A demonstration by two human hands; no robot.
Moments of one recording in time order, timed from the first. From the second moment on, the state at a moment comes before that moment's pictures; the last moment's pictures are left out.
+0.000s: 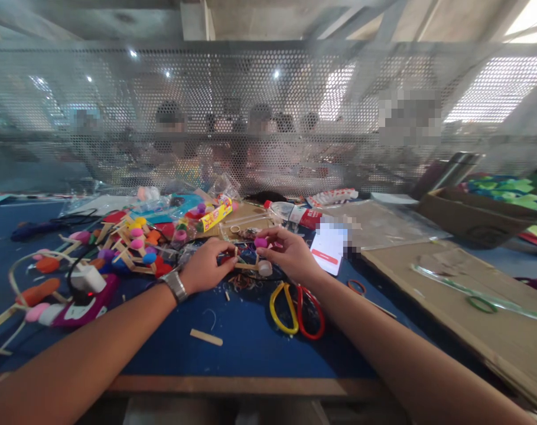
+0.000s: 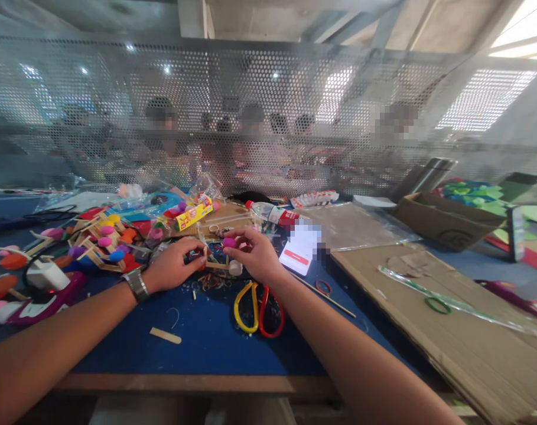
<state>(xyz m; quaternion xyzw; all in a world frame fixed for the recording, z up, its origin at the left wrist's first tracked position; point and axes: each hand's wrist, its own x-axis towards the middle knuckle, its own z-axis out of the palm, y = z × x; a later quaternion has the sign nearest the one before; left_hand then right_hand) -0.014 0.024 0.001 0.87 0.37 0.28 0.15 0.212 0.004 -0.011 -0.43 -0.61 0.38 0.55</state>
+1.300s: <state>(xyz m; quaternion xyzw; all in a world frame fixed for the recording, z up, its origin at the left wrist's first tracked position) -0.009 0.017 0.001 0.84 0.35 0.32 0.26 0.214 0.008 -0.015 -0.44 -0.54 0.45 0.56</state>
